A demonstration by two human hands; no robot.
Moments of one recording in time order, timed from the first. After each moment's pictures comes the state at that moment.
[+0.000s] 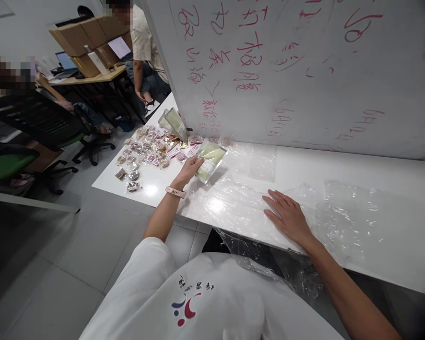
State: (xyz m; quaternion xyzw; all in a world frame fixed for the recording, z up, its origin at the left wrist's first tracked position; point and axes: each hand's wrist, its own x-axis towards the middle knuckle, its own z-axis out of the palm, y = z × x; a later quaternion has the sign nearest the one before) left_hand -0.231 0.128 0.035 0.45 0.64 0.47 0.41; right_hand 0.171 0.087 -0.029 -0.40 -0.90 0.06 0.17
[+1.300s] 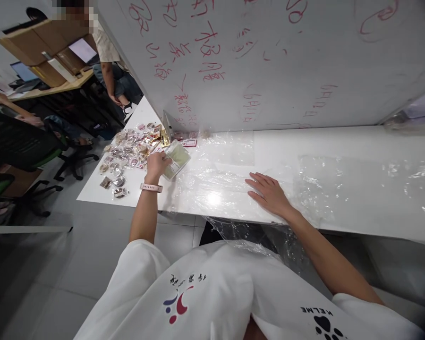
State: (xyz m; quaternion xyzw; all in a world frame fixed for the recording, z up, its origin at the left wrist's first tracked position) left_hand -0.270 0.118 0.081 0.55 0.79 0.26 0.09; right_hand 0.169 0.086 -0.021 -0.42 -0.88 0.13 0.15
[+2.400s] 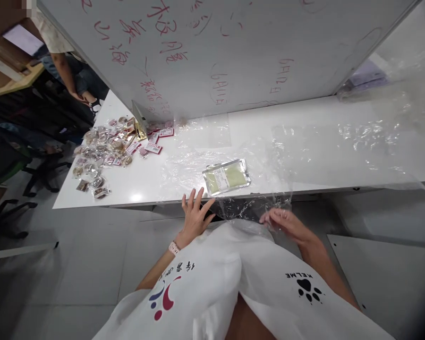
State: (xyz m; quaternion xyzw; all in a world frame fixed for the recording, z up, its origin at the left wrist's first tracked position) left_hand -0.083 -0.093 -0.015 0.80 0.55 0.22 0.02; right_hand 0.260 -0.080 -0.021 -0.45 -0.51 0.68 0.28
